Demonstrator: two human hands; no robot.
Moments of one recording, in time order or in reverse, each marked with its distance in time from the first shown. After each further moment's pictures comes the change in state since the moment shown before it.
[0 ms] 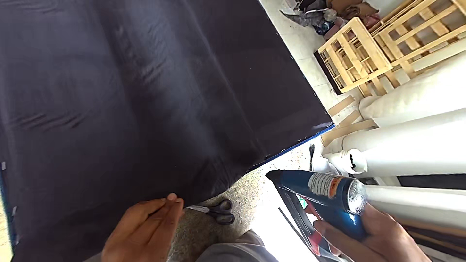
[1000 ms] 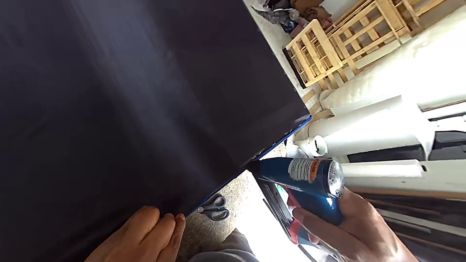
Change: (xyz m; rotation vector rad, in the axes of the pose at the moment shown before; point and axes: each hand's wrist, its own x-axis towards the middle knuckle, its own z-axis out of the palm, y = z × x) left_hand 0.020 -0.051 -0.015 0.002 -0.296 0.554; right_hand 0.016 -0.054 0.032 0.062 0.032 0.092
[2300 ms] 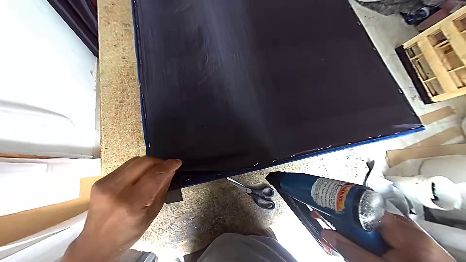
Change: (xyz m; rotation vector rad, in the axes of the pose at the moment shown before) left_hand -0.078 0.023 -0.085 0.150 0.305 -0.569; right_hand -0.023 -0.018 0.022 -0.058 -0.286 -0.335
